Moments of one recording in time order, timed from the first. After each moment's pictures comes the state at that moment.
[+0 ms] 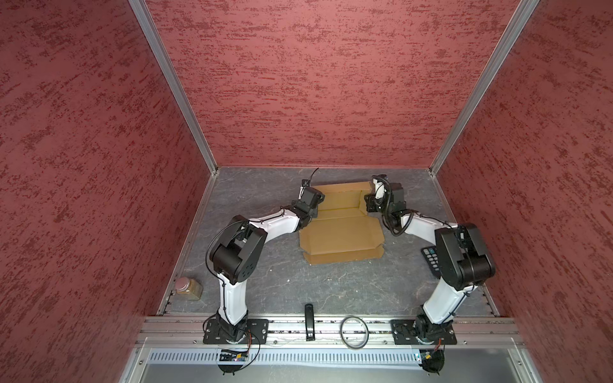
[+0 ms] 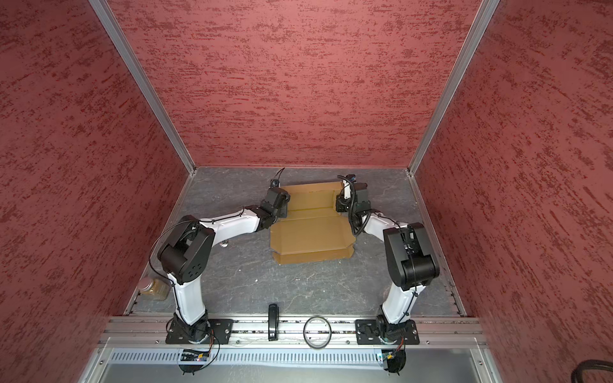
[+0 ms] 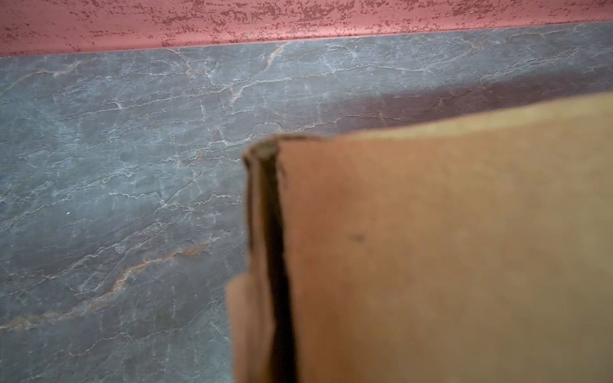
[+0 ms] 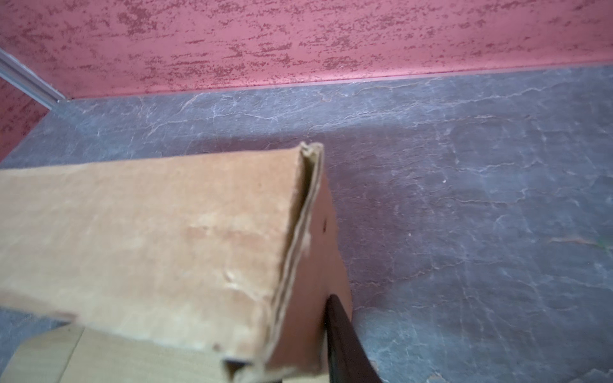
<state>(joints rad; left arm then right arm) -0.59 1.91 1.24 -0.10 -0.44 -0.36 0.22 1.77 0.99 0.25 -0.14 0.23</state>
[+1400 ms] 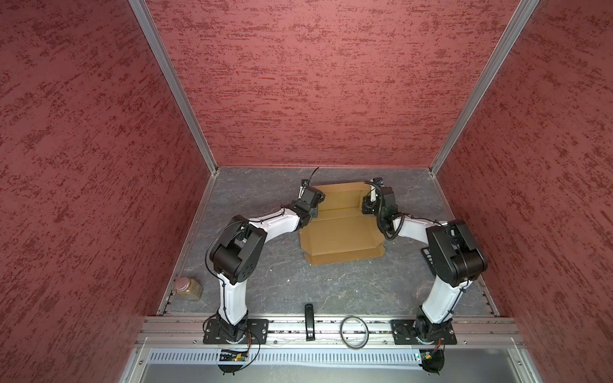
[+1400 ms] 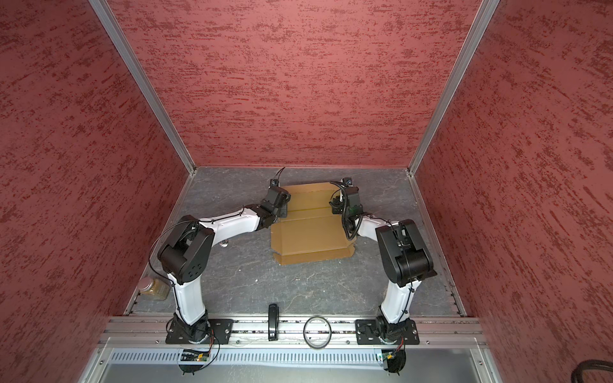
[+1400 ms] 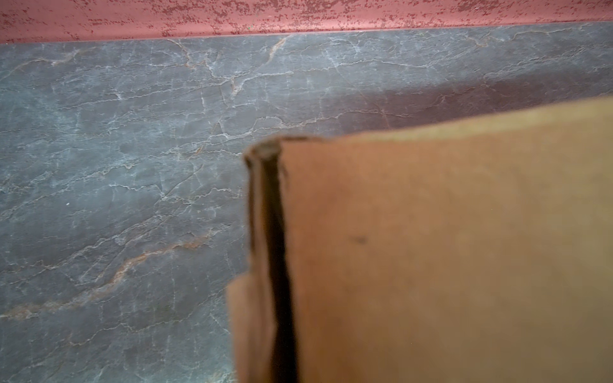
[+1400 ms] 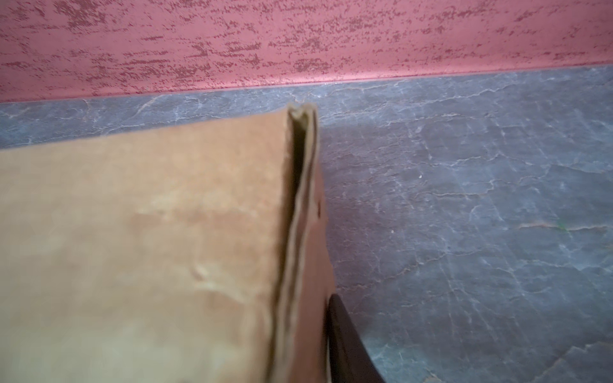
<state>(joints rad) -0.59 1.91 1.26 -0.14 -0.43 -0.39 0.28 1.82 0.97 0.31 0.05 0.24</state>
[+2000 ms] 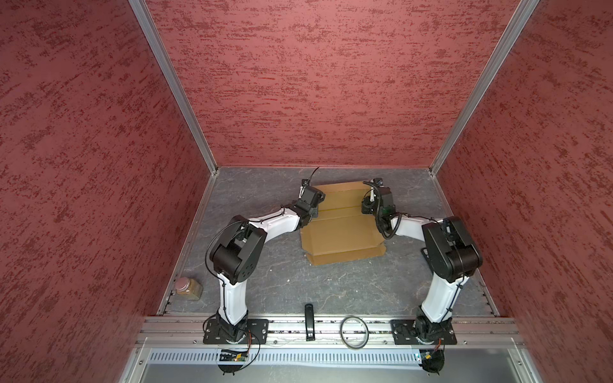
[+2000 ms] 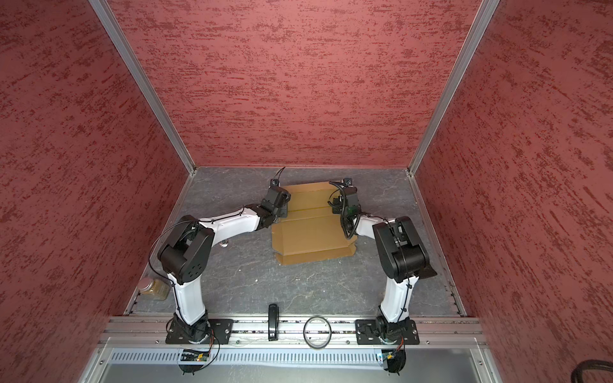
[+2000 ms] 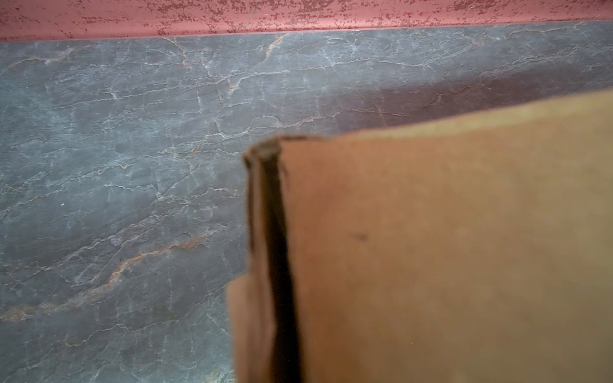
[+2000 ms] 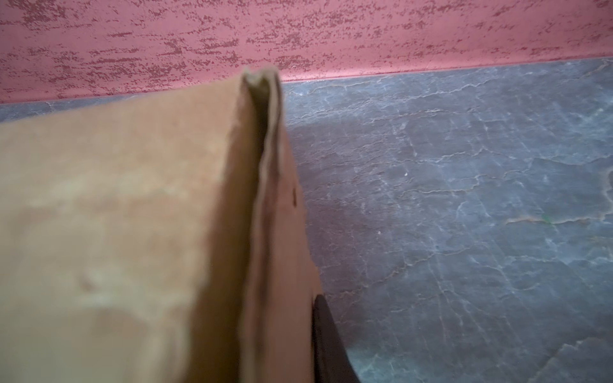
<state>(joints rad) -0.59 1.91 1.27 -0.14 -0.42 -0.39 0.28 1.86 0.99 0.33 0.11 0.26</state>
